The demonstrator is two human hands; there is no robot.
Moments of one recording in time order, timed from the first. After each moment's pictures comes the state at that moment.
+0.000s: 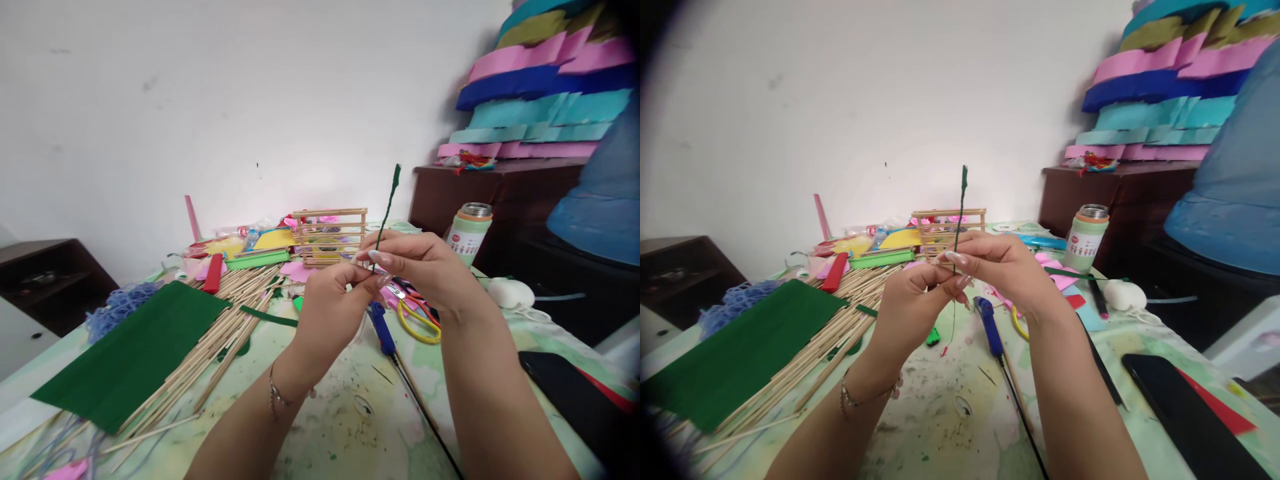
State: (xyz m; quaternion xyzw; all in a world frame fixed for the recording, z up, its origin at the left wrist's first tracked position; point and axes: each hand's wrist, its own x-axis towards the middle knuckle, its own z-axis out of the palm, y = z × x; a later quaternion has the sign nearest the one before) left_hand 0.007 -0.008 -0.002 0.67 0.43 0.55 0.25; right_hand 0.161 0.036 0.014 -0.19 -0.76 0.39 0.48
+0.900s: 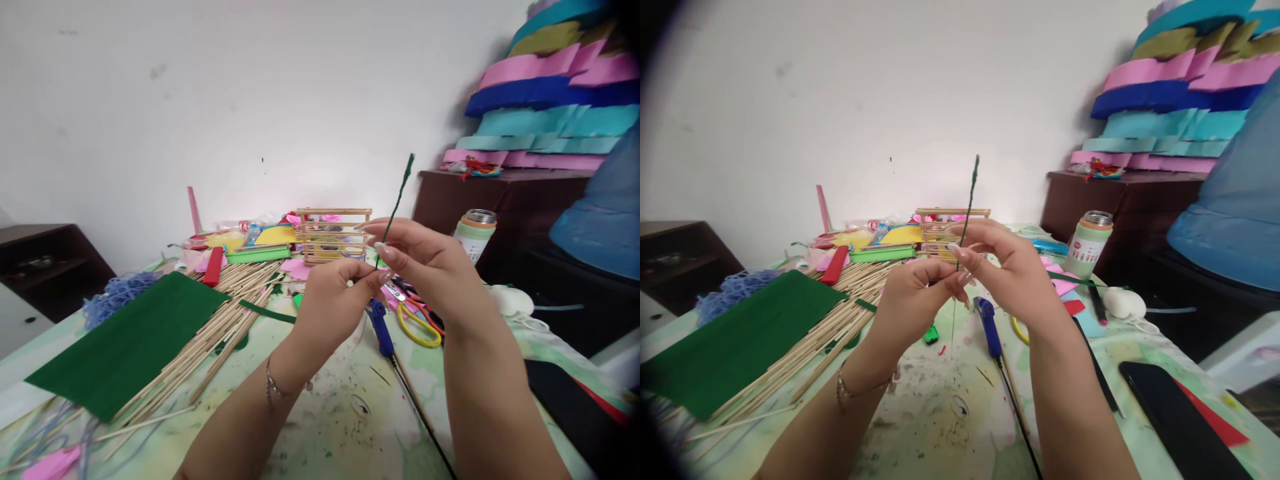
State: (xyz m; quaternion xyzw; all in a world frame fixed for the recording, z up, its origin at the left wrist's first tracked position) left_hand 0.001 -0.006 0.001 0.68 0.43 0.54 0.26; right_hand 0.148 0.024 0.016 -0.25 -0.75 0.26 0.55
